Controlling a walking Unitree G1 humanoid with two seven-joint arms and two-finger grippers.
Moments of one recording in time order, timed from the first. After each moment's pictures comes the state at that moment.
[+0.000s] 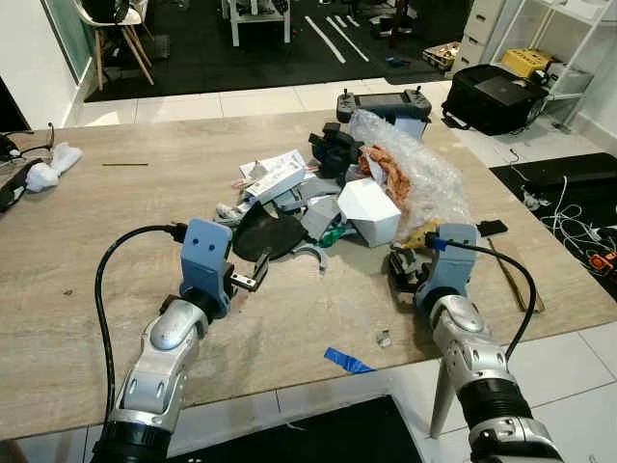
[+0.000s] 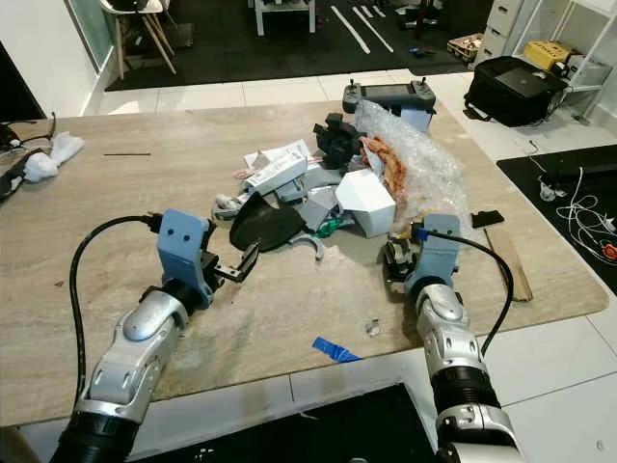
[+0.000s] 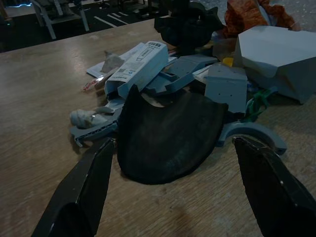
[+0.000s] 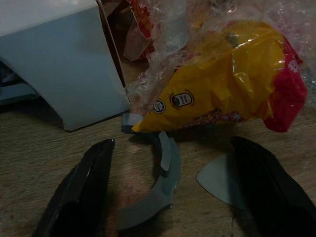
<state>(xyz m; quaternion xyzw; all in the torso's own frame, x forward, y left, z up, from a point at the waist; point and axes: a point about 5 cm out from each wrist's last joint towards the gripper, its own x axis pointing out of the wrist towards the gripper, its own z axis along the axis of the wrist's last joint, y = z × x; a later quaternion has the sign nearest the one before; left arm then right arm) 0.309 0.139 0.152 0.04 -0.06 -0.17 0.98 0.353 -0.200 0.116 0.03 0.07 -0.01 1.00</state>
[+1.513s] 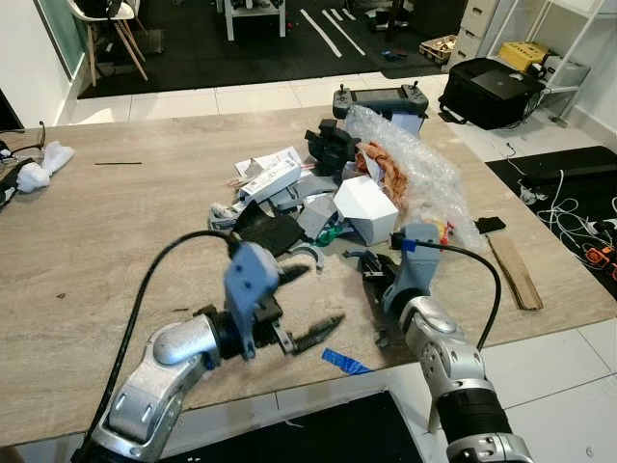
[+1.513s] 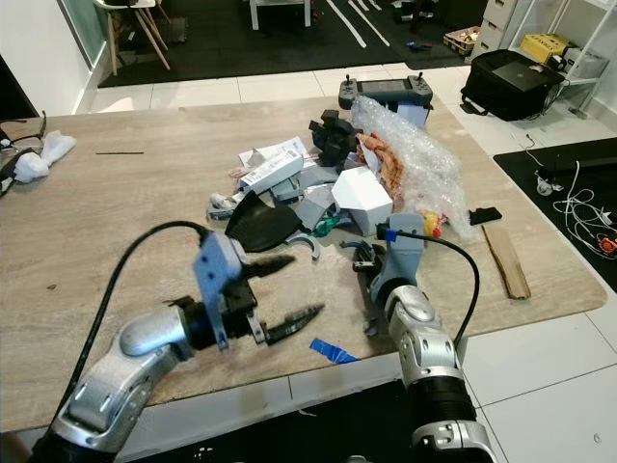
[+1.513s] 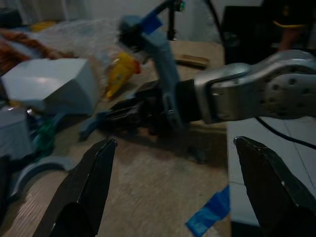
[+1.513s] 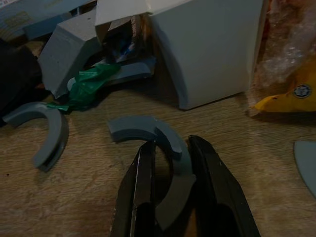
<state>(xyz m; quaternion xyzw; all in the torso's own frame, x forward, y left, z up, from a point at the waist) 0.254 0.087 0.169 0.08 -0.06 -0.52 0.85 0.342 -0.146 0.119 0.07 0.09 0.09 0.99</state>
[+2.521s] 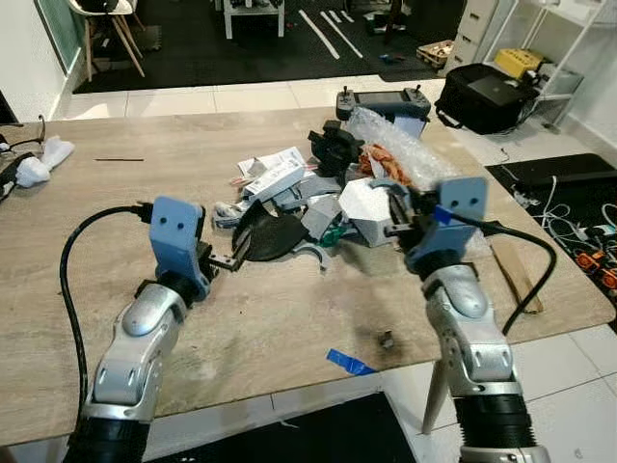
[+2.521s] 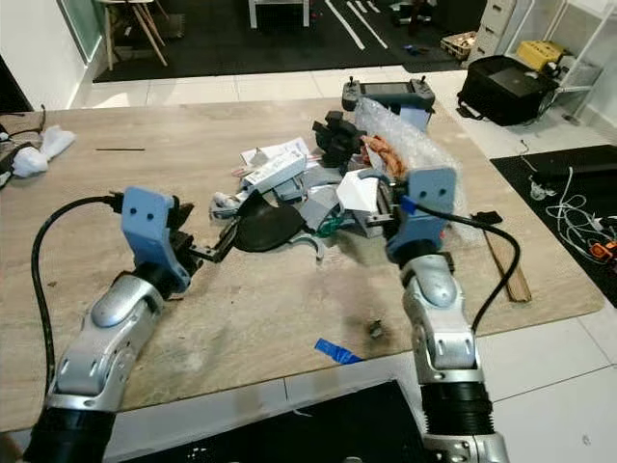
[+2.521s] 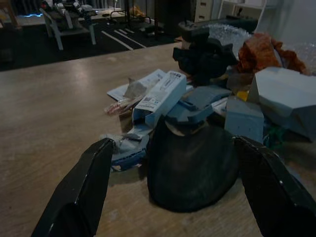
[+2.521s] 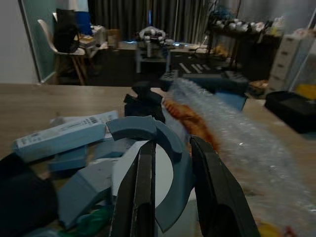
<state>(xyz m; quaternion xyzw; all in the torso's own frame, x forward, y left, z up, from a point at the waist) 0.308 0.156 0.183 0.02 -0.09 -0.14 0.99 0.325 -0.158 0.211 -0.02 -0.16 0.05 0.99</state>
